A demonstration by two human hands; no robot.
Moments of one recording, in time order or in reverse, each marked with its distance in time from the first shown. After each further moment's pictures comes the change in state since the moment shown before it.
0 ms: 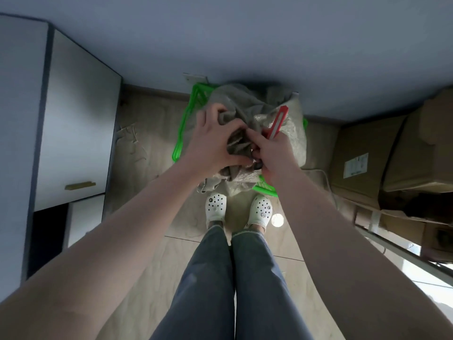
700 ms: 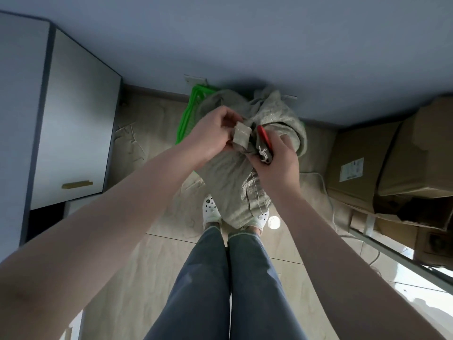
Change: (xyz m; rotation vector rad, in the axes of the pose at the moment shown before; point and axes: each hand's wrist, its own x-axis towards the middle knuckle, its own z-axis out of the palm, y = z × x) left_hand 0.015 0.018 -0.025 -0.944 -0.124 -0.398; right_hand -0.026 0.013 -0.025 -0.846 0.133 -0.591
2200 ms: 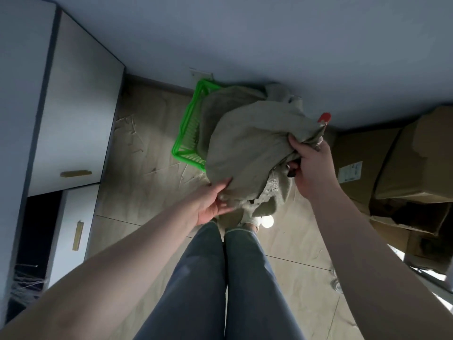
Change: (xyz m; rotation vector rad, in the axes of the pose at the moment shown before) left_hand -0.049 -0.116 0.024 -0.734 -0.013 -0.798; right_hand 0.013 -0.013 -0.044 0.924 0.010 0.563
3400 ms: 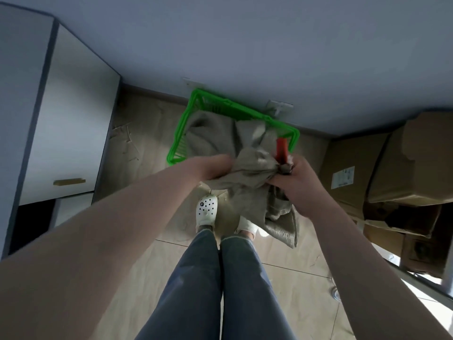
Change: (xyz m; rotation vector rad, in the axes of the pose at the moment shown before) left_hand 0.012 0.078 0.043 1.436 0.086 0.355; right_hand -0.014 0.012 -0.021 -0.471 -0.422 -0.158
